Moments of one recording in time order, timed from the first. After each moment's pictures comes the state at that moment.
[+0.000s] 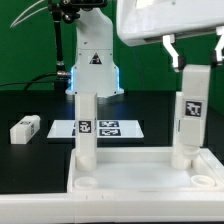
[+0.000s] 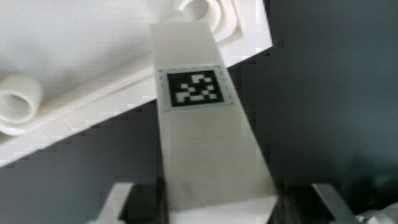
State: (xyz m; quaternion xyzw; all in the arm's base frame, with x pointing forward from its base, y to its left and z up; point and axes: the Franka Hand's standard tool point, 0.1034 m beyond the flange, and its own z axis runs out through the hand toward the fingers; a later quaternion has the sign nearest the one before) arm 0.638 0.102 0.183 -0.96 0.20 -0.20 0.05
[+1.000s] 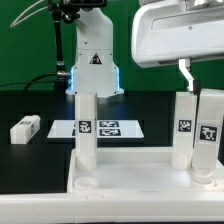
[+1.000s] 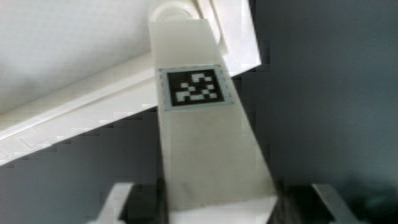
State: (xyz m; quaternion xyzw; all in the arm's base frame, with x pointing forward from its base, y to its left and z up) arm 0.637 0.108 0.152 -0.96 0.19 -0.20 0.04
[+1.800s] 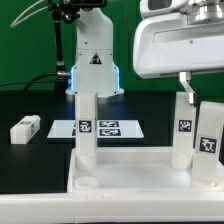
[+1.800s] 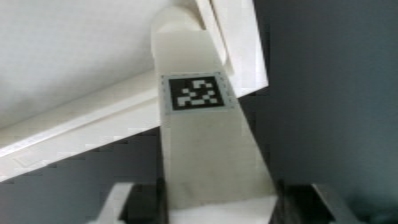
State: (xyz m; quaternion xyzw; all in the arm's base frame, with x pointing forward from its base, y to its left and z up) arm 0.633 0.114 0.135 -0.96 0.19 -0.20 0.04
